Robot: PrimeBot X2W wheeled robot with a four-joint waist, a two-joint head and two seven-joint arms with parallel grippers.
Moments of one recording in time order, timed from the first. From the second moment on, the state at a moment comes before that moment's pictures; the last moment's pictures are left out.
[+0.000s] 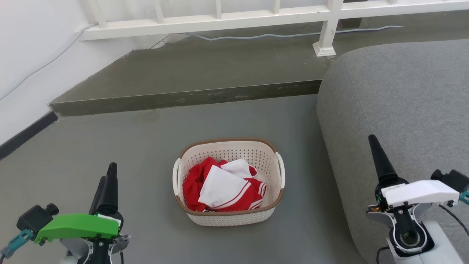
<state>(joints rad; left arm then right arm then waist) -0.06 0.06 -0.07 0.22 -1.21 -0.12 -0.08 -0.06 -0.10 0.12 0.23 1.27 0.12 -0.08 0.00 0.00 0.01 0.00</state>
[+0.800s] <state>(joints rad) -0.06 0.08 -0.13 0.18 -0.70 -0.09 -0.17 -0.12 -0.14 0.21 0.24 0.82 0.09 -0.17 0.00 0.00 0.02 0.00</state>
